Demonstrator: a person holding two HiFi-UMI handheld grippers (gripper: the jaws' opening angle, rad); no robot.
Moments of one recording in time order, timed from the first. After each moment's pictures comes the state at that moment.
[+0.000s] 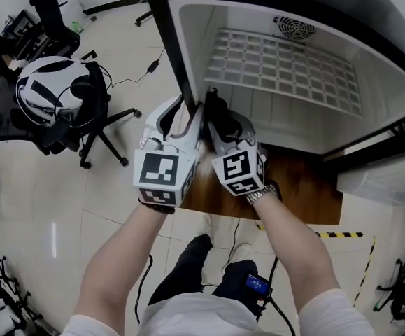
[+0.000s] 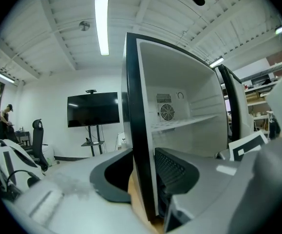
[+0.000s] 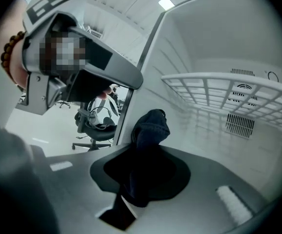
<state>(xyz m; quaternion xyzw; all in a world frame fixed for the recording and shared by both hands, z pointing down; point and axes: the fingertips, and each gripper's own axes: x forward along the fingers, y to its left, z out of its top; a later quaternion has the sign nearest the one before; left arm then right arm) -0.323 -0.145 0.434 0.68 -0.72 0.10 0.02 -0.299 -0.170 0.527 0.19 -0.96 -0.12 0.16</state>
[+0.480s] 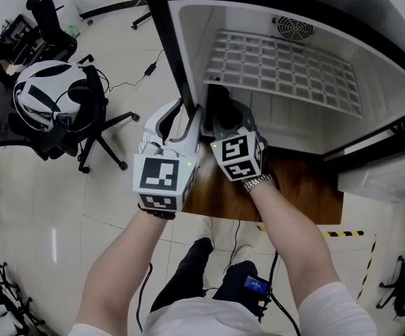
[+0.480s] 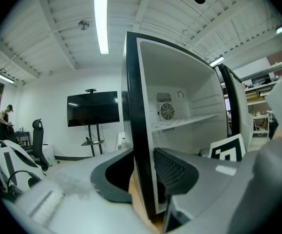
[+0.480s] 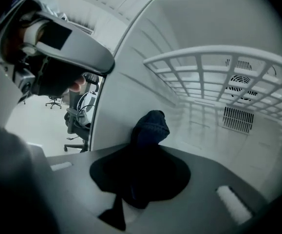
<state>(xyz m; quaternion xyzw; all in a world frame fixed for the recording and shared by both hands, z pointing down) -0.324 -0.143 0.435 0.68 -0.72 0.11 0.02 -0.313 -0.210 0.529 0.23 -0.95 -0.11 0.16</state>
